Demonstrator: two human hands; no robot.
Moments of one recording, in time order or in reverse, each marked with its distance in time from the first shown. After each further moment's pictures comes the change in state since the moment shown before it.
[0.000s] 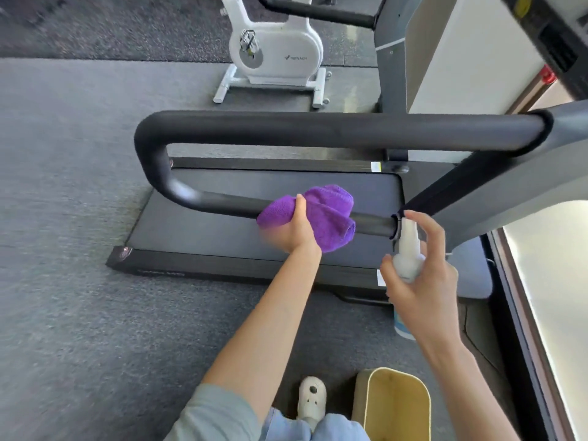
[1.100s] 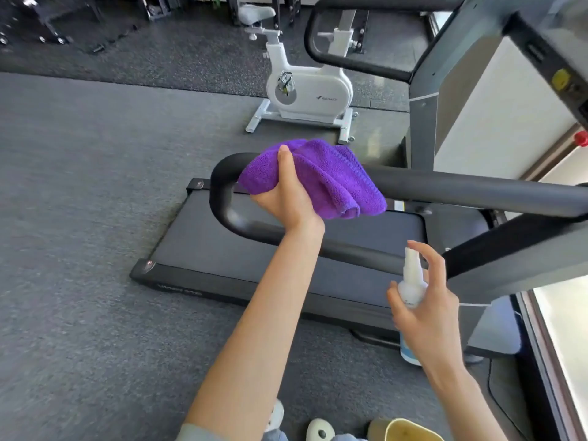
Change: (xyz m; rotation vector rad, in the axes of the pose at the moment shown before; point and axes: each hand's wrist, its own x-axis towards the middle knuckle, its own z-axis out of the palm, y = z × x) left_hand -0.027 0.166 -0.001 -0.488 -0.183 0.239; right_hand 0.011 -0.035 0.046 -0.001 -0.055 -0.012
